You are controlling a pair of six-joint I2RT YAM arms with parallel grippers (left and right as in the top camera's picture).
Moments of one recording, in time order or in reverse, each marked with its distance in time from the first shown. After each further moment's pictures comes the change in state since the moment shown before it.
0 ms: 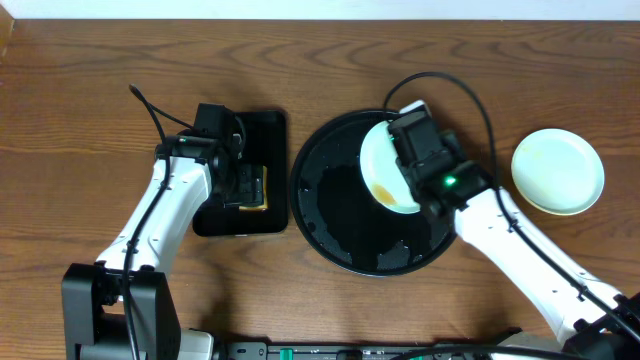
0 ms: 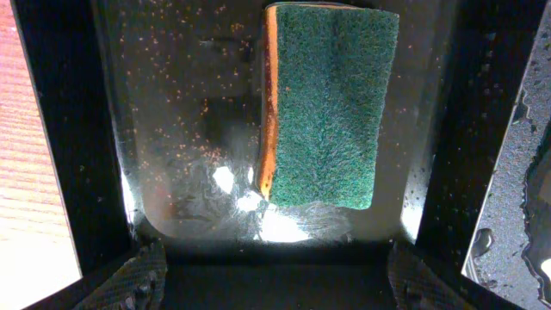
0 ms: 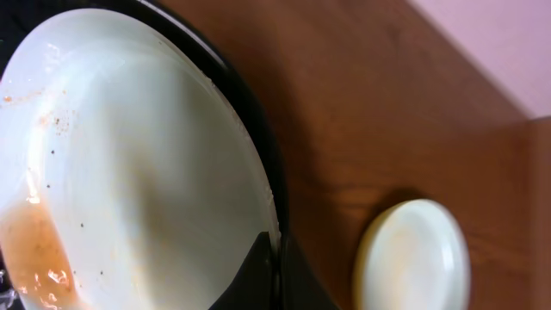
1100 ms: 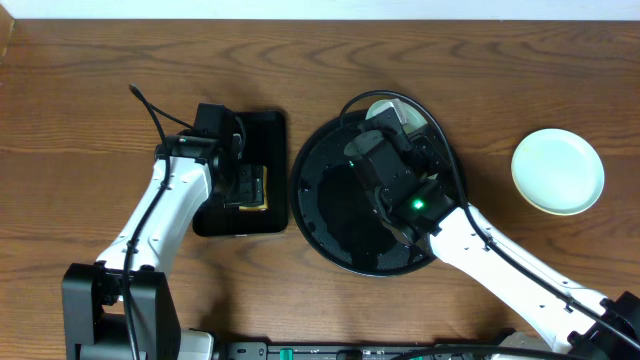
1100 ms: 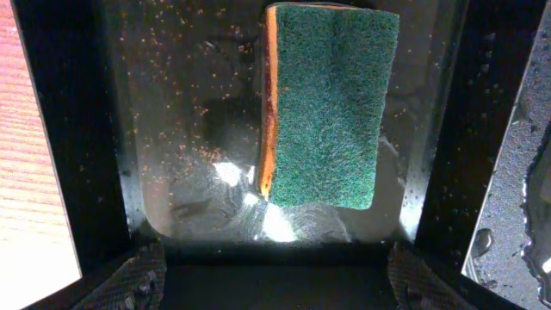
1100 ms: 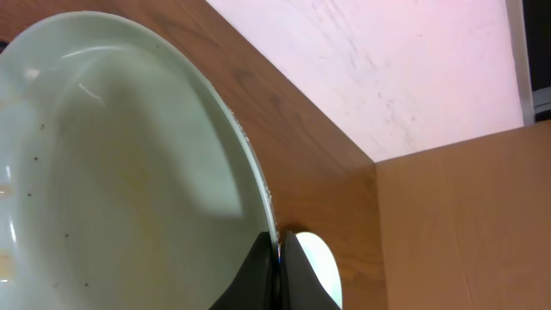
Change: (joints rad) left arm 0.000 0.000 0.000 0.000 0.000 0.000; right arm 0.180 0.000 0.000 0.150 0.417 -0.115
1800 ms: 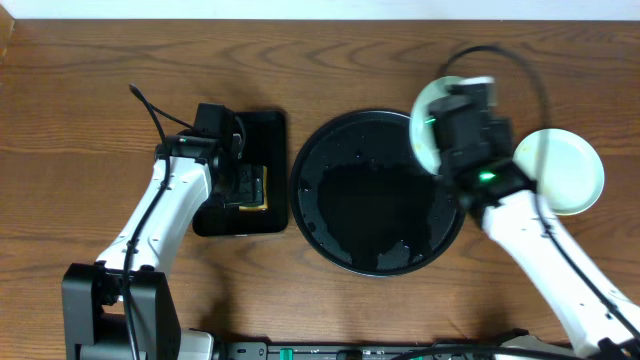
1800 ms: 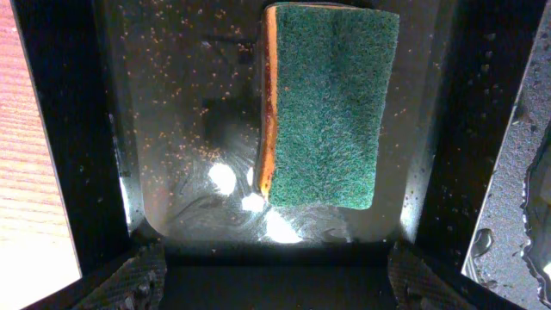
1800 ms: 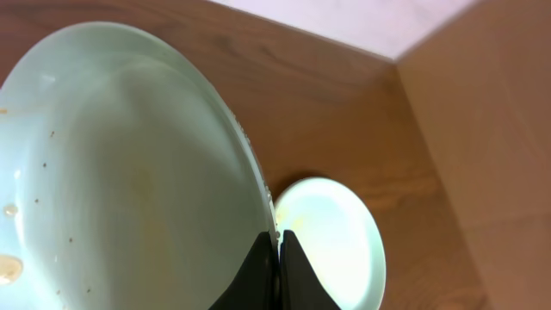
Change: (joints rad) left arm 0.000 0.000 0.000 0.000 0.000 0.000; right arm -0.359 -0.079 0.000 -0.064 -0.219 0.252
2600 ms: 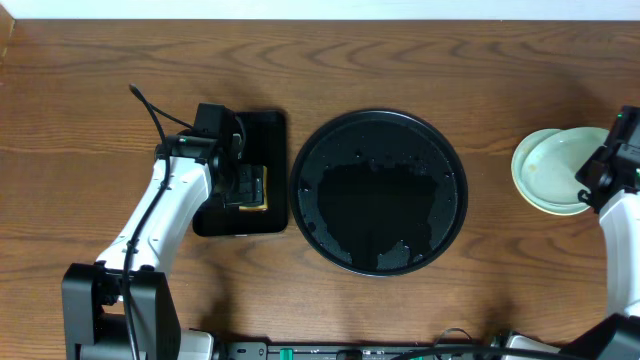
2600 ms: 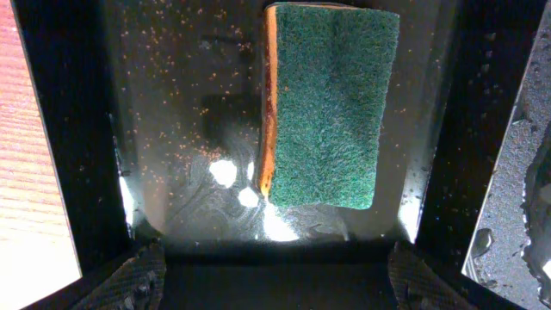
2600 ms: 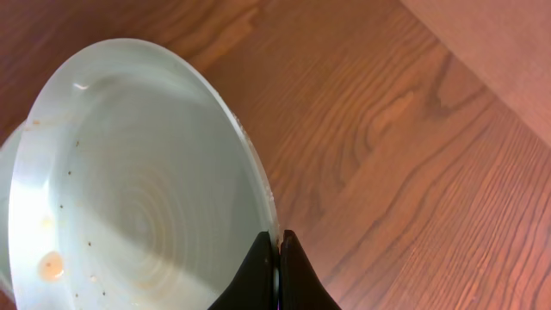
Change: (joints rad) left arm 0.000 0.000 0.000 0.000 0.000 0.000; right arm -0.769 0.018 0.001 -0.163 -0.324 0.219
